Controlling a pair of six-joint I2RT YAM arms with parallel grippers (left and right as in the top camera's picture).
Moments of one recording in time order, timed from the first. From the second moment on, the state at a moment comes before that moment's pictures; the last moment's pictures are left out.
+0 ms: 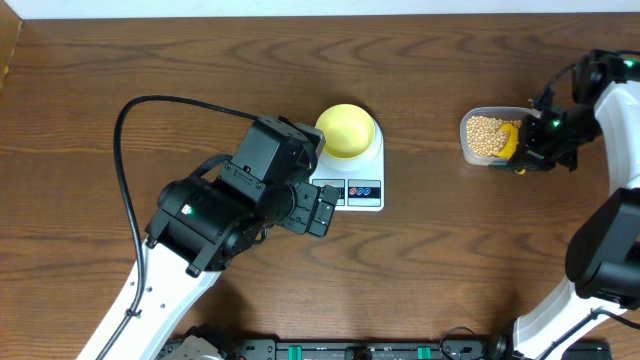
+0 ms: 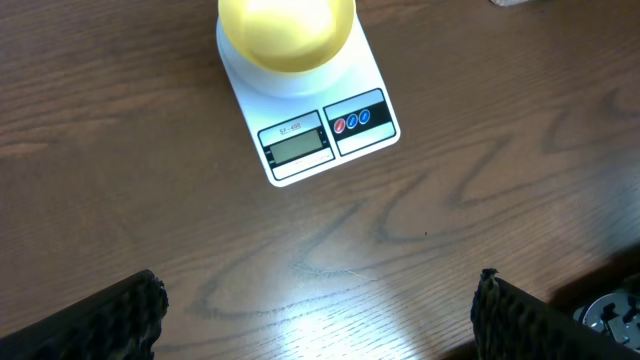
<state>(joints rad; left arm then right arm) -0.60 1.24 1.43 -1.22 0.03 -0.20 -0.25 1.93 1.65 -1.44 -0.34 0.02</state>
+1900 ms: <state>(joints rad) -0.60 1.24 1.43 -1.22 0.03 -0.20 -0.31 1.93 1.65 -1.39 -0.46 0.01</state>
